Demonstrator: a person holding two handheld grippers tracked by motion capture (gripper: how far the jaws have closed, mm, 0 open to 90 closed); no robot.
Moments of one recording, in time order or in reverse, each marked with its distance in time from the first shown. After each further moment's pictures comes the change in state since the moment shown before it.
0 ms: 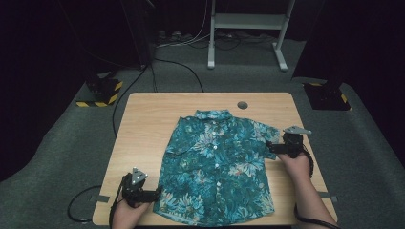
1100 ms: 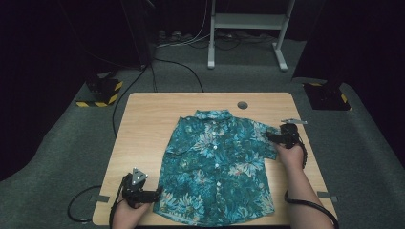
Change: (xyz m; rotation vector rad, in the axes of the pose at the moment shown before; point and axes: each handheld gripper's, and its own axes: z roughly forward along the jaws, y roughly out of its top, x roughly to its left) left arm -0.001 0.000 0.000 0.001 -0.003 0.007; right arm -0.018 0.013 0.039 0.074 -0.062 0.147
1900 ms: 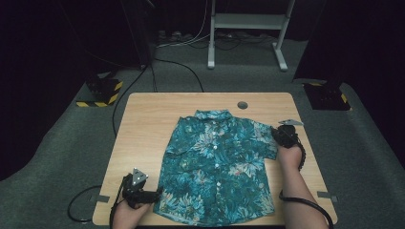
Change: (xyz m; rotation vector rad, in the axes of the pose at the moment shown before) left arm -0.001 0.000 0.000 0.000 -0.003 0.003; right arm 0.013 -0.002 -0.002 -0.020 -0.072 -0.081
